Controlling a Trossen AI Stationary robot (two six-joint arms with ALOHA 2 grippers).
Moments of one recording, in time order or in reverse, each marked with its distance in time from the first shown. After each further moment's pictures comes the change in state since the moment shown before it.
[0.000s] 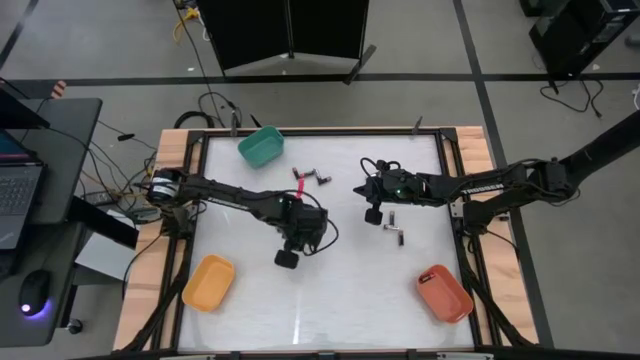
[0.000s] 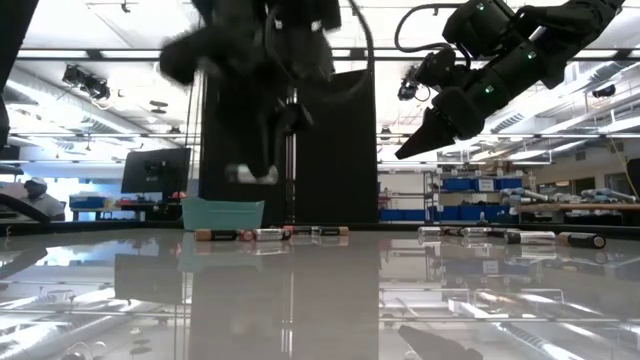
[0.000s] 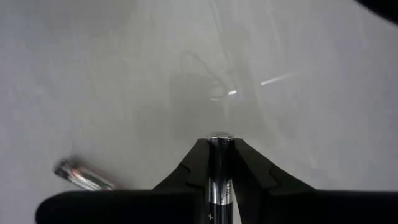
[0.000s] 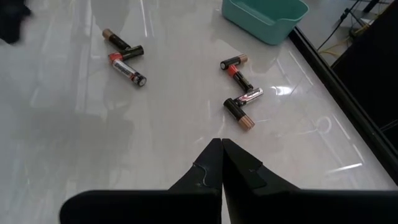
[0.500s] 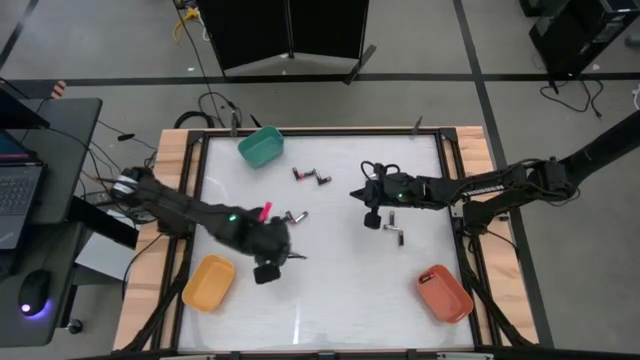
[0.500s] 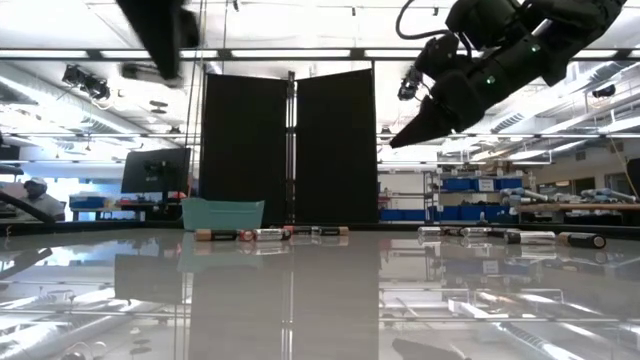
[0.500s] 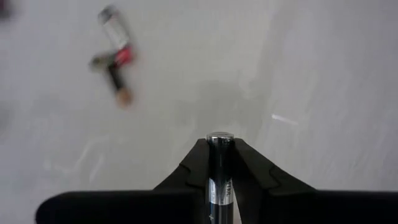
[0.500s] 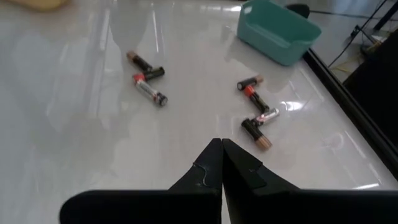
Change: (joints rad) left arm -0.277 -0.263 0.005 -0.320 -0.283 -0.826; right arm 0.045 0.000 0.000 0.068 -0.011 0.023
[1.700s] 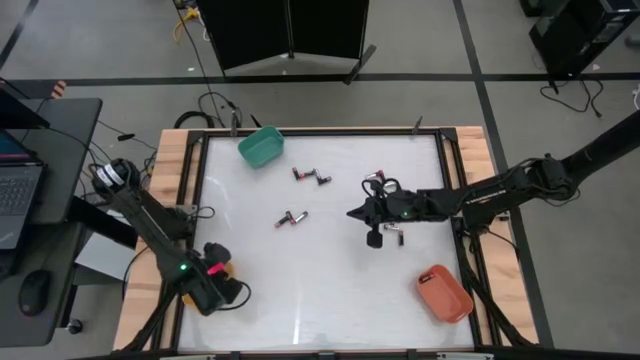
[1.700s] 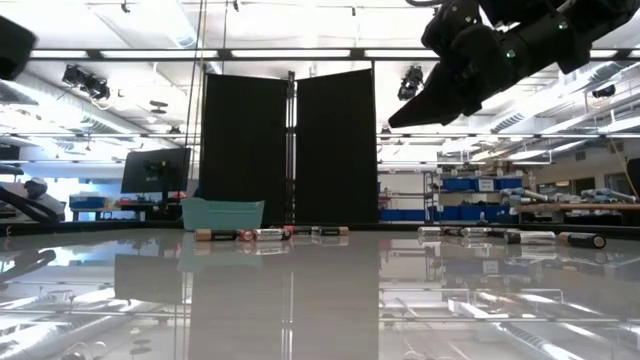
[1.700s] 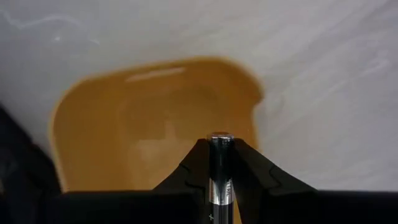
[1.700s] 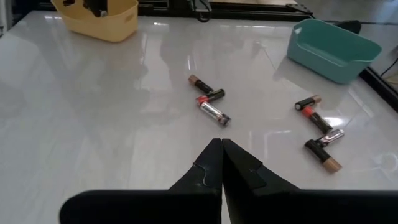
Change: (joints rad) left arm -0.513 -0.190 -0.542 0.189 0.017 -1.229; right arm 0.184 0.002 0.000 0.046 0.013 0.115
